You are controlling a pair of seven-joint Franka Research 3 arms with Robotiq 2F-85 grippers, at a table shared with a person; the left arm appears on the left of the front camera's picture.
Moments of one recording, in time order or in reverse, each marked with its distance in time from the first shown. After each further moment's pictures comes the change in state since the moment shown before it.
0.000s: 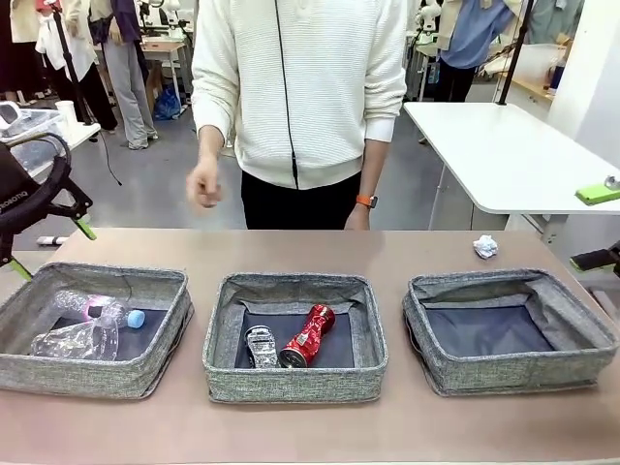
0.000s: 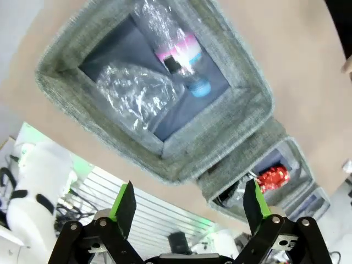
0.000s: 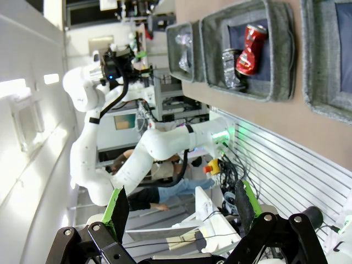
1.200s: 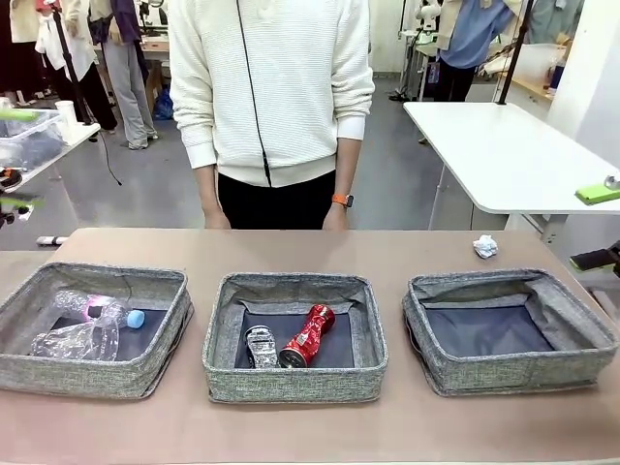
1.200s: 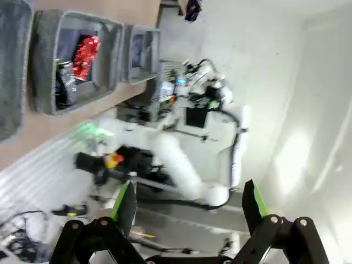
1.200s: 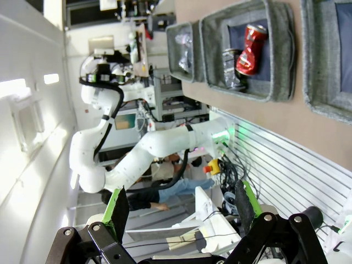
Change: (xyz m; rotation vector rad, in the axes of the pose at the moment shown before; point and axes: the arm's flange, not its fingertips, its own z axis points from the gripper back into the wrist) left arm 0.031 0.060 0.047 -0.951 0.562 -0.515; right arm 0.000 0.000 0.000 0.000 0.000 0.000
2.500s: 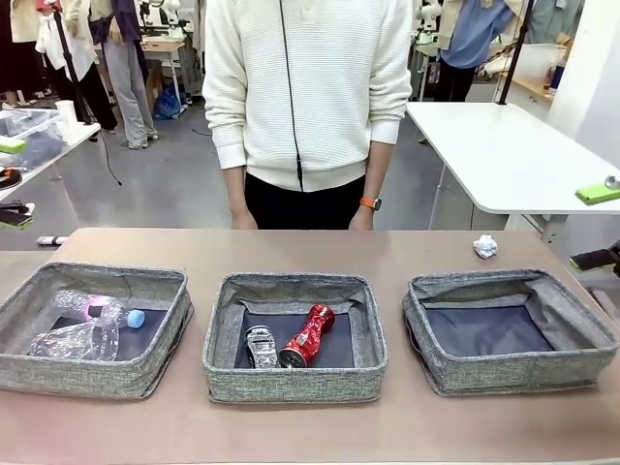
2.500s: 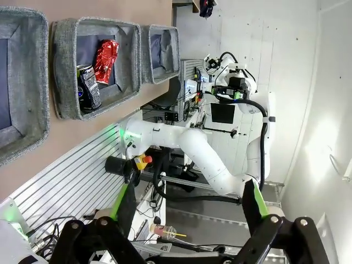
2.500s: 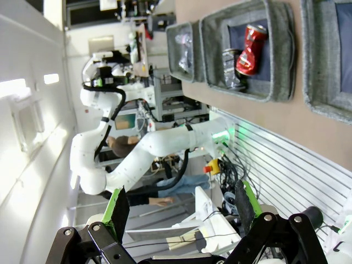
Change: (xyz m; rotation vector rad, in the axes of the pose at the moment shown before) left arm -0.009 0.007 0.005 0.078 0.002 -0.114; right arm 0.000 0.000 0.000 0.000 0.000 0.000
